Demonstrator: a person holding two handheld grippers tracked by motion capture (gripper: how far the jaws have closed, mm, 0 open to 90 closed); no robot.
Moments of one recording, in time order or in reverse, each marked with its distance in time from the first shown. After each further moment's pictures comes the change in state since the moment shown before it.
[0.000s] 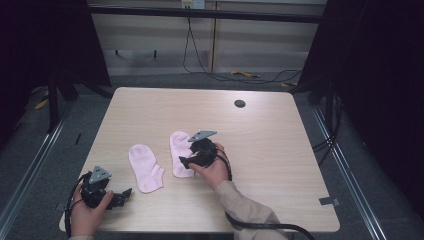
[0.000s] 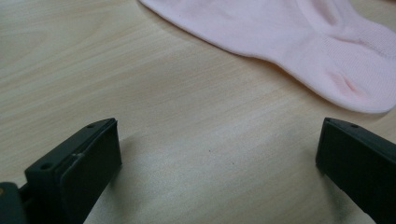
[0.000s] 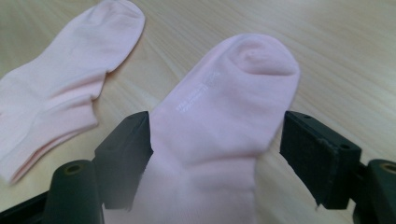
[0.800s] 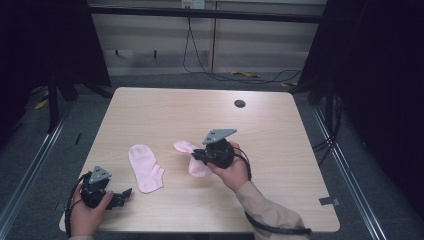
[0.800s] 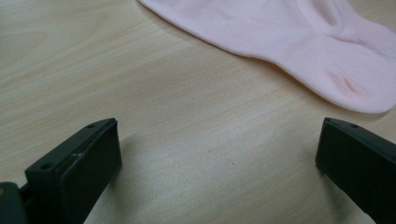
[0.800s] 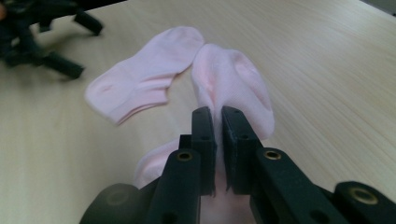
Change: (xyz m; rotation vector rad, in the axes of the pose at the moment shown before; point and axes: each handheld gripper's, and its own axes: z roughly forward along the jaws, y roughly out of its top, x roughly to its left) left arm 0.000 0.000 0.000 0.002 0.002 0.006; right arm -0.008 0.001 -0.083 -0.081 0.173 -0.157
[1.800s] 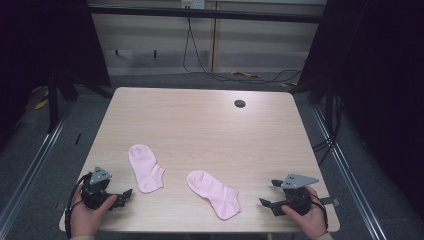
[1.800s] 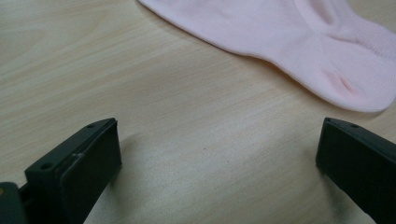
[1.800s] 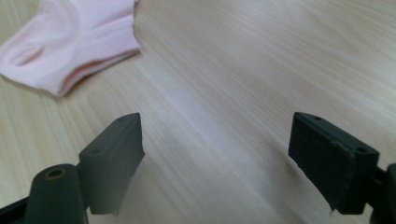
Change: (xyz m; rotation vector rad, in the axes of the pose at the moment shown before) left arm -0.003 -0.001 0.000 0.000 0.000 -0.004; right arm -0.021 -0.191 -0.134 0.076 -0.160 0.124
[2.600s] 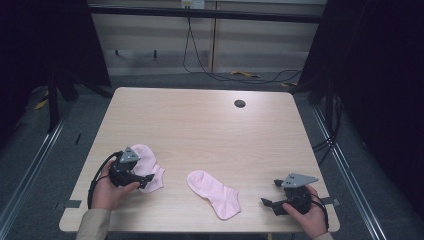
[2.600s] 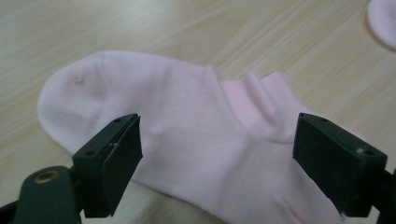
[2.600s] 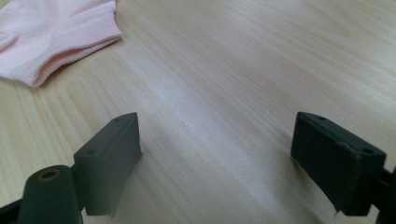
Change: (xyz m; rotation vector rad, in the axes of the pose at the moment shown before) left arm -0.025 0.070 0.046 0.073 -0.130 0.211; right arm -0.006 -0.005 0.003 0.030 -0.024 0.017
